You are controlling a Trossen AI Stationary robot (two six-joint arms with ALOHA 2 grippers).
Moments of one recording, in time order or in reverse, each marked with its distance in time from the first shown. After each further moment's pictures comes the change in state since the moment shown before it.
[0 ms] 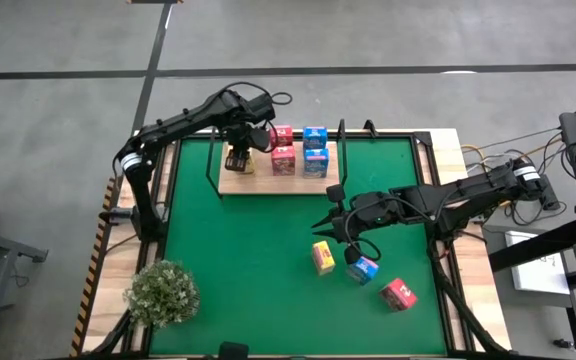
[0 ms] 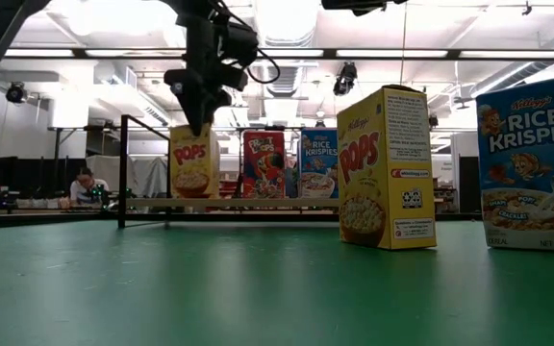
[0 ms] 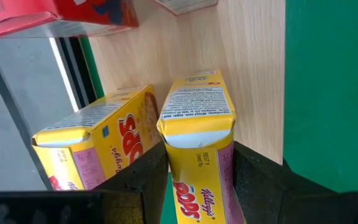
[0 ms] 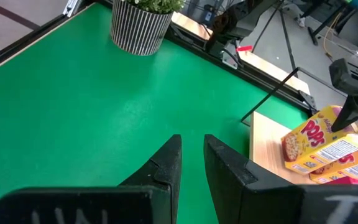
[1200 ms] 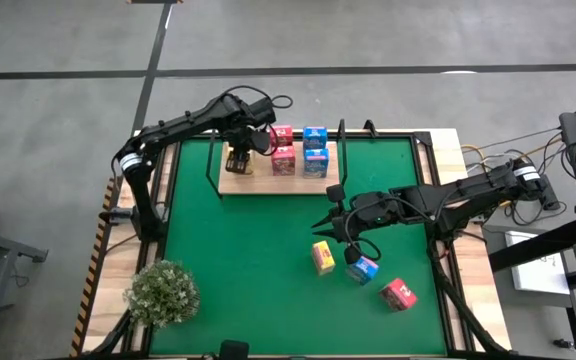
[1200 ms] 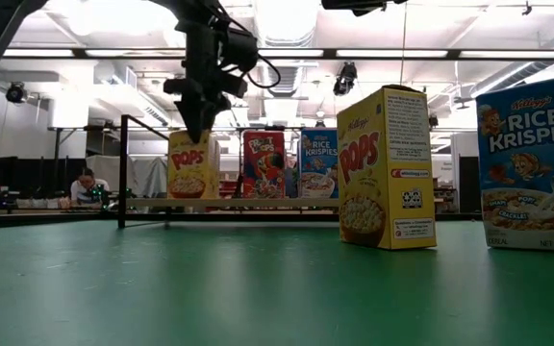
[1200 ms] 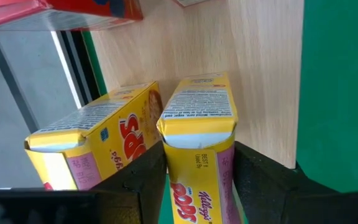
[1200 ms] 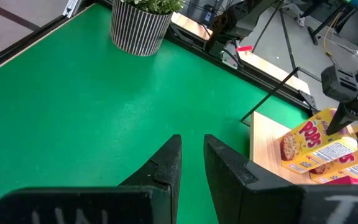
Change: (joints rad) left arm 0.000 -0.005 -0.064 0.060 -0.041 -0.003; right arm 0.000 0.000 0.000 0.001 0.000 0.004
